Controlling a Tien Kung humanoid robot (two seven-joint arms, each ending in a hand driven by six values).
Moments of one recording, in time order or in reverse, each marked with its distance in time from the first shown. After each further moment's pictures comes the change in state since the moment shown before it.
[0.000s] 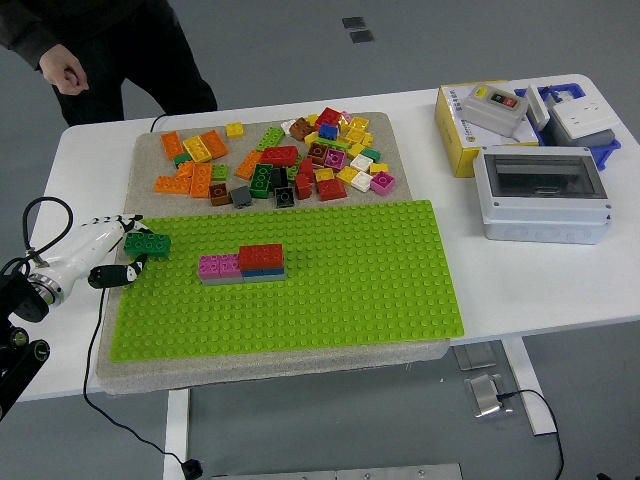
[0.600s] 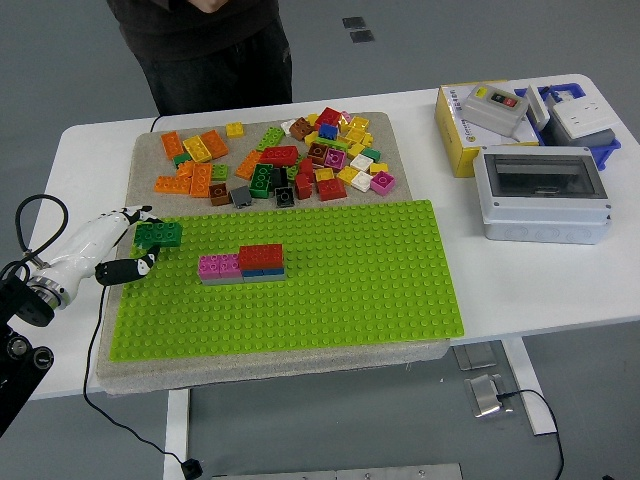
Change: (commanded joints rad) left arm 0.126 -0.034 -0.090 -0.264 -0.051 -0.052 0.072; right arm -0.007 -0.006 0.039 0.000 -0.036 0.000 0.001
